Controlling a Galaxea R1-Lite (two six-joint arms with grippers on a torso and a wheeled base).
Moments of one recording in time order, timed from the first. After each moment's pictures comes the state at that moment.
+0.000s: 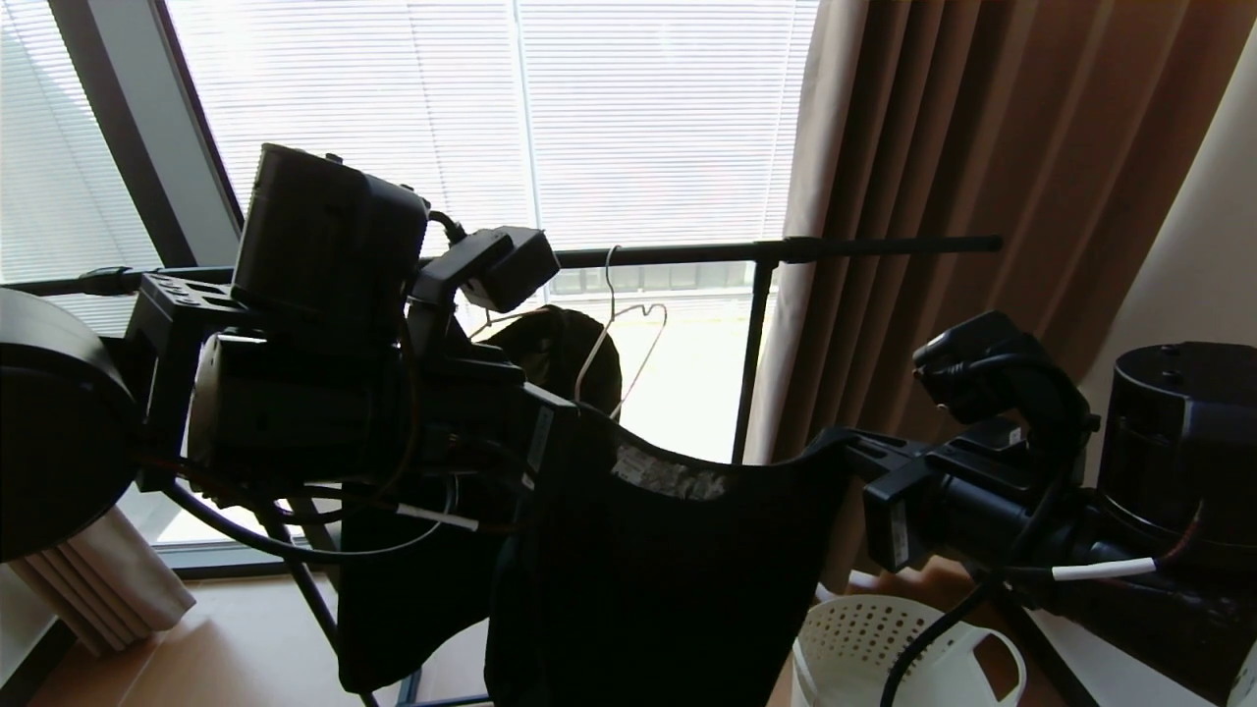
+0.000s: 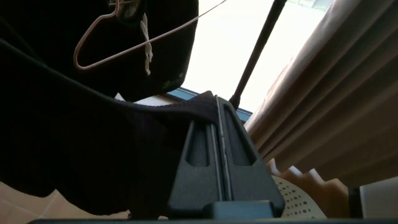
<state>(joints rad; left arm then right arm) -0.66 1.61 -1.15 0.07 -0.14 -0.03 0.76 1.49 -0.63 -0.53 -0.35 0.01</state>
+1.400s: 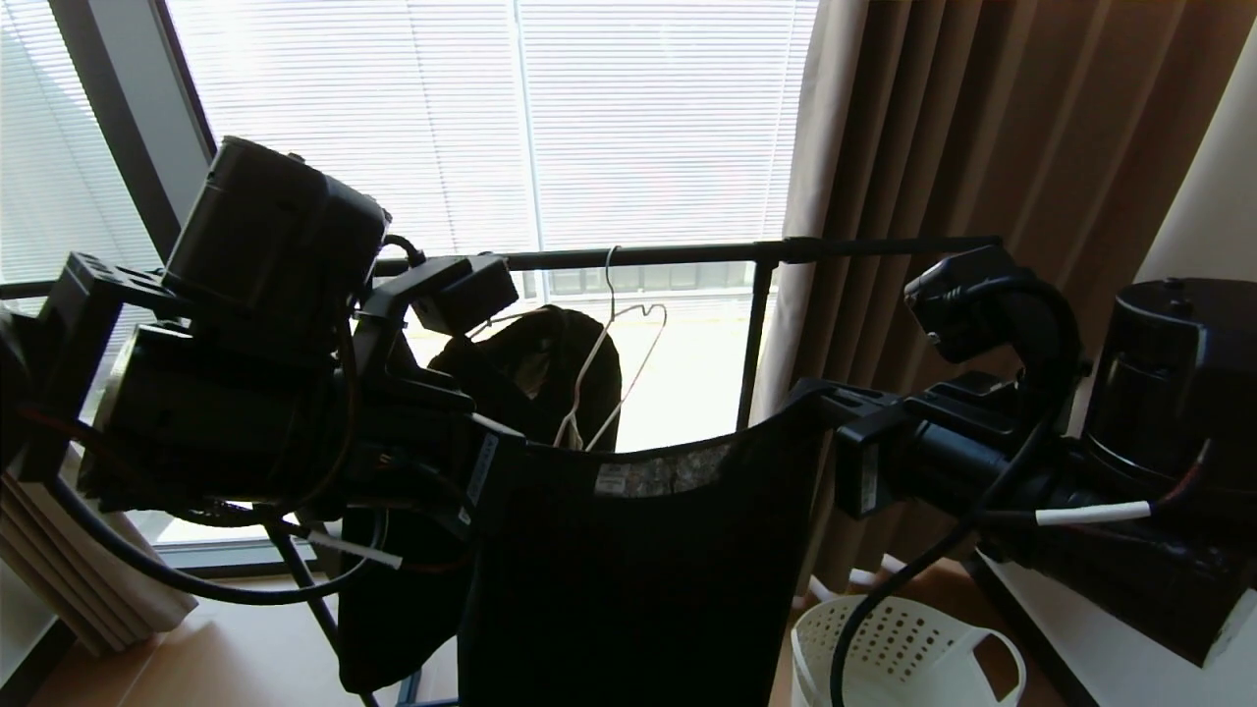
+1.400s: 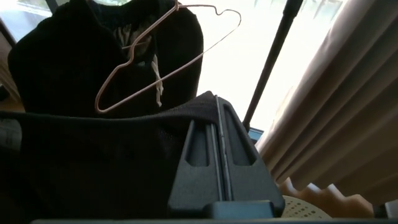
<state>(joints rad) -0.63 1.56 -1.21 0.34 -0.18 -0.07 0.80 1.52 -0.75 -0.53 -0.39 0.06</state>
